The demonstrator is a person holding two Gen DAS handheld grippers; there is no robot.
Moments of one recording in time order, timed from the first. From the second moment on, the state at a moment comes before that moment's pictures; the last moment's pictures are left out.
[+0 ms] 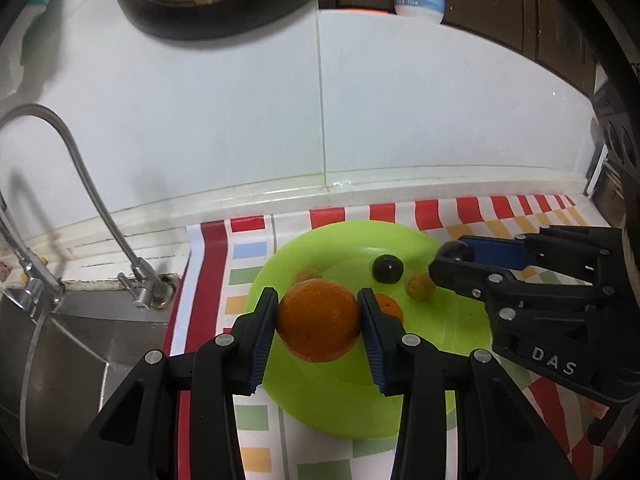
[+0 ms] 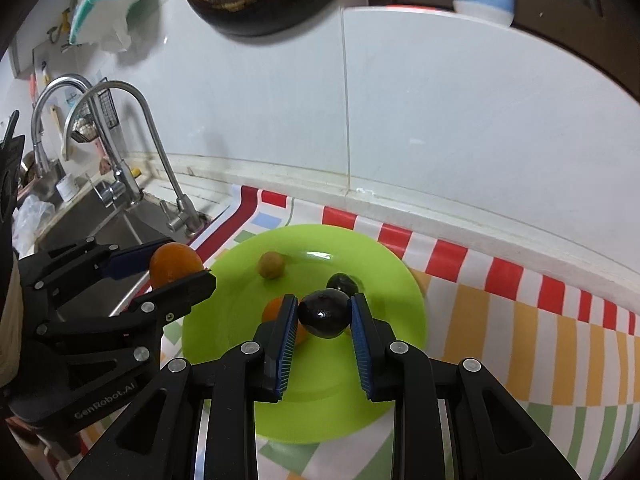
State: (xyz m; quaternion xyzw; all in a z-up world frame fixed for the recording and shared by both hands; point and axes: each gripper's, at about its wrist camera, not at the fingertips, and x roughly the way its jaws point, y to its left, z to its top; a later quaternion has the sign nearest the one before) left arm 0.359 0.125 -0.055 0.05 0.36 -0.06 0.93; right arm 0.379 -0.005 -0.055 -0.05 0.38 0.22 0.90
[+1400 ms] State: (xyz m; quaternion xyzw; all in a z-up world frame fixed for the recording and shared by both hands) left arm 0.274 0.103 -0.005 0.03 0.31 -0.06 0.95; right arm 0.294 -0.048 -0.012 -0.04 0.31 0.18 0.93
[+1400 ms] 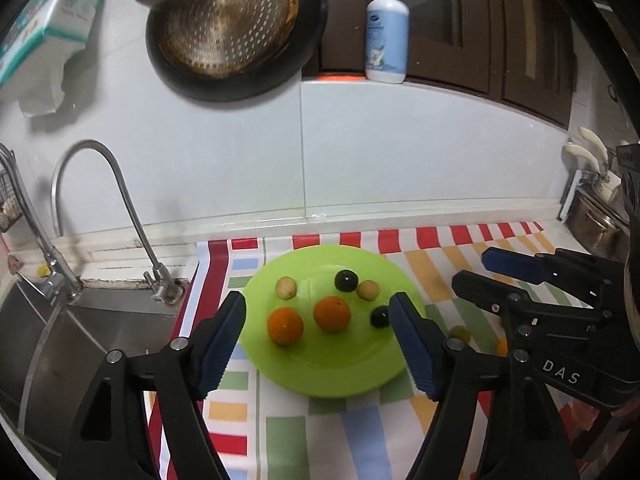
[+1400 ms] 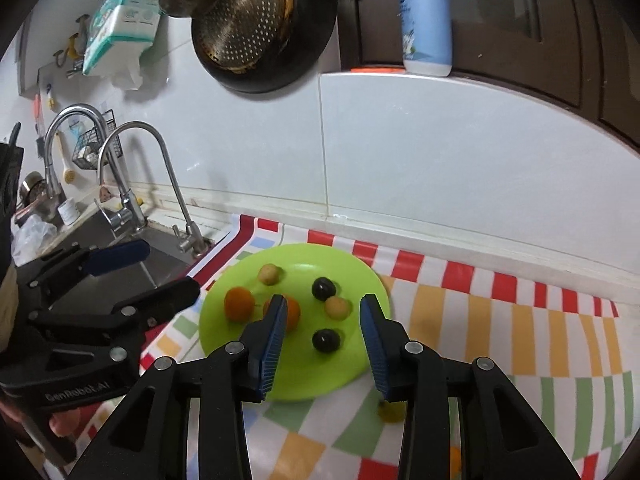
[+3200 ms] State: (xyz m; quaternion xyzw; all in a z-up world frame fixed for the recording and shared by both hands) left arm 0.237 -0.053 -0.074 0.11 0.32 -0.22 0.91; right arm 0.228 -0.189 -0.069 -0.12 0.36 0.13 0.92
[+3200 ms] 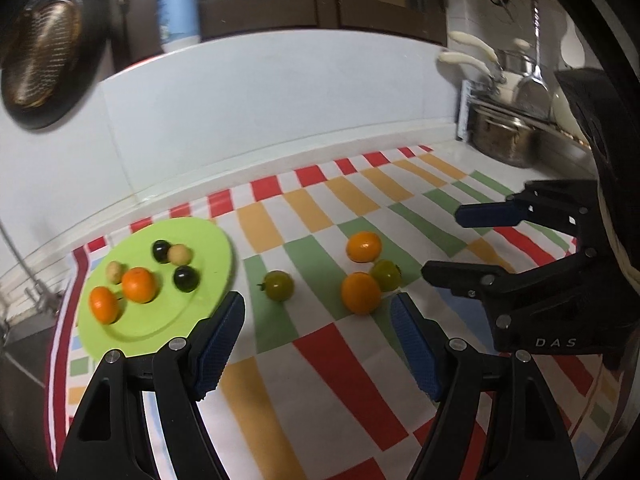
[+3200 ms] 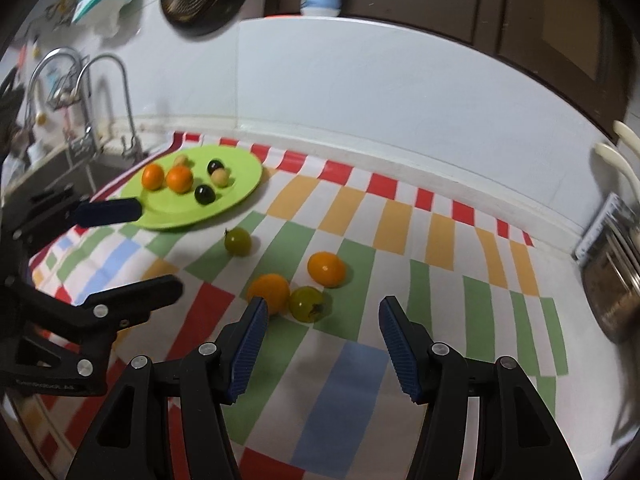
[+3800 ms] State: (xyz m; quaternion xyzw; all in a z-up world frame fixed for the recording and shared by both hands) left arm 0.266 -0.078 -0.108 0.17 0.35 -0.29 0.88; right arm 0.261 -0.181 -0.106 -0.20 0.39 0.19 0.88
